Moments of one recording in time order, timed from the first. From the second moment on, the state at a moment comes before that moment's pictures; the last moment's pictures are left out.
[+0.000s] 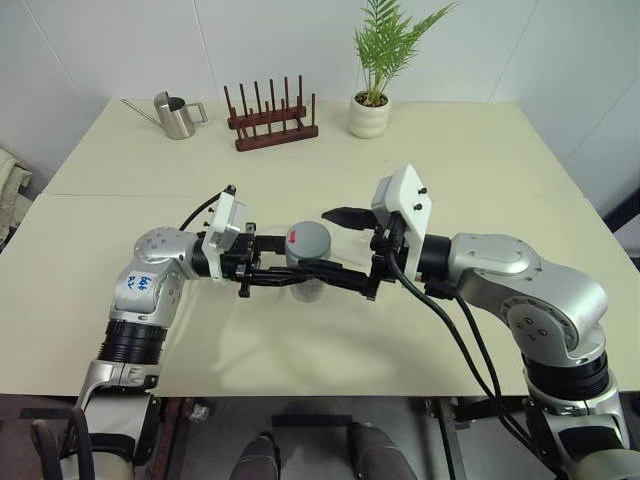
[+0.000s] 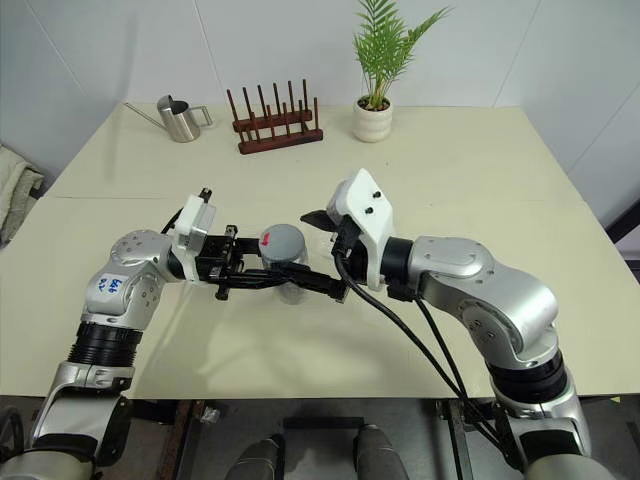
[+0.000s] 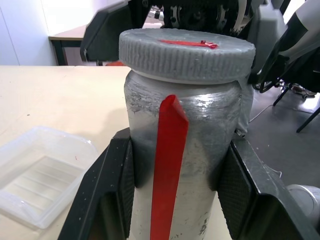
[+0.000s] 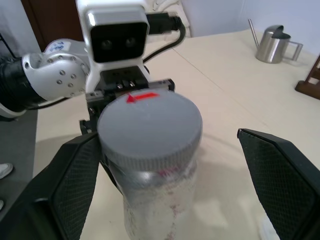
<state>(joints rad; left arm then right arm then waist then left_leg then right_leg) -0.70 0.52 0.00 0.18 -0.51 0.27 -1.38 -0.73 -0.53 0.11 -0.55 0.73 0.94 0.54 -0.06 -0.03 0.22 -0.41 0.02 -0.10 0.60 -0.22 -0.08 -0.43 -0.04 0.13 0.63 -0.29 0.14</state>
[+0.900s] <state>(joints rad) -0.72 0.52 0.00 0.22 -0.50 0.25 -1.38 -0.70 -0.58 0.07 -0.57 0.74 0.94 0.54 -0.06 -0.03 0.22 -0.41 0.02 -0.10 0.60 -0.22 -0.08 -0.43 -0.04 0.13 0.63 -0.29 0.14</state>
